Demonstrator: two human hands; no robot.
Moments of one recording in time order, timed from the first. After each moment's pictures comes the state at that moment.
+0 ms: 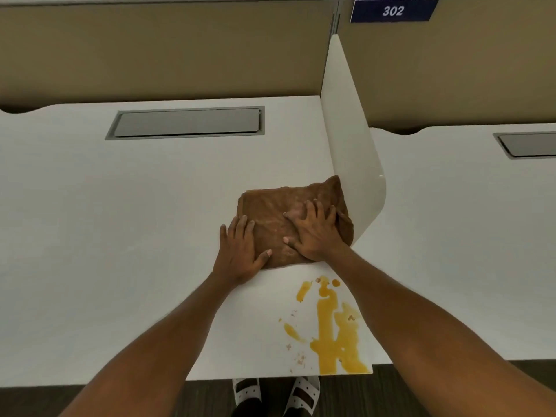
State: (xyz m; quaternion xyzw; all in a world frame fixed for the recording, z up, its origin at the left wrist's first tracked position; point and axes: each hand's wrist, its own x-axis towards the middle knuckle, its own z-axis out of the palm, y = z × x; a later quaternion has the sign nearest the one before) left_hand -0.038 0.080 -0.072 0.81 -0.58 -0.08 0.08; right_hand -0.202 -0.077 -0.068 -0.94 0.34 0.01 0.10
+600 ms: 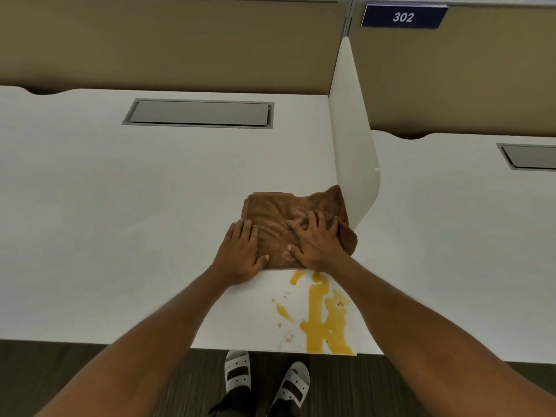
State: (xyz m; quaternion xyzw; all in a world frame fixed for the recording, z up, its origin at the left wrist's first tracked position) left_hand -0.064 0.113 -0.066 0.79 -0.61 -0.08 -0.01; right_hand -0.238 -0.039 -0.065 -0.95 0.30 0.05 0.07
